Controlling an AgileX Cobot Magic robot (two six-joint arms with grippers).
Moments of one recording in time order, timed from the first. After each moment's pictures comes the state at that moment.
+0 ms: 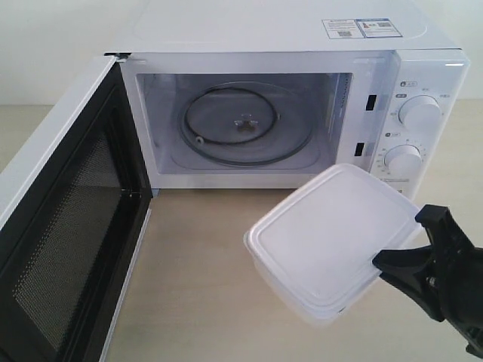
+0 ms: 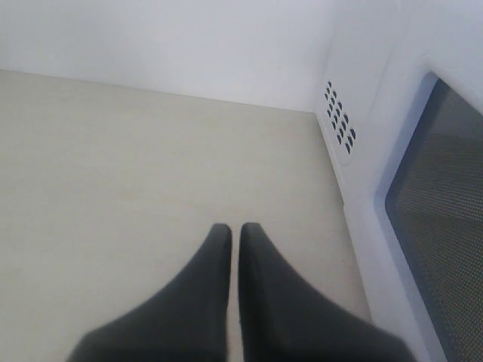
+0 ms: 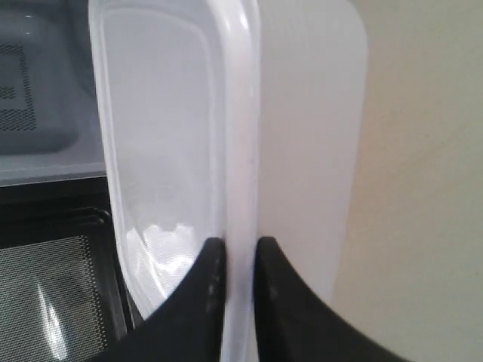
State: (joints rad) left arm 0.01 0.00 0.00 -0.01 0.31 -0.11; right arm 0.15 1.25 -0.12 -0.84 -0.63 1.85
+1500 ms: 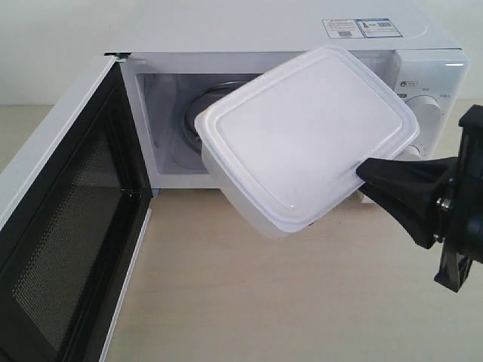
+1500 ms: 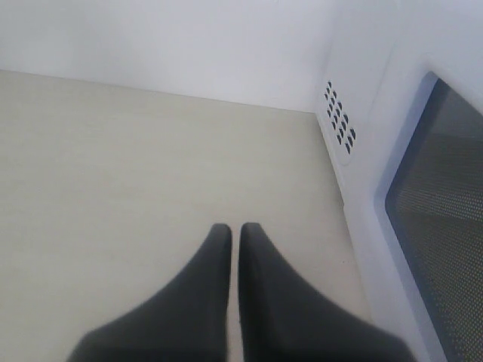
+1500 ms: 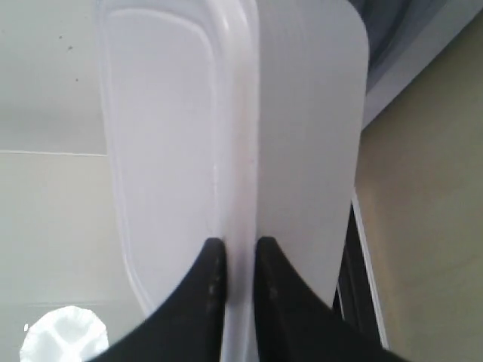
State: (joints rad) left arm 0.01 0.00 0.00 -0.01 0.31 -0.11; right arm 0.30 0.96 -0.23 -0.80 -0.65 2.05
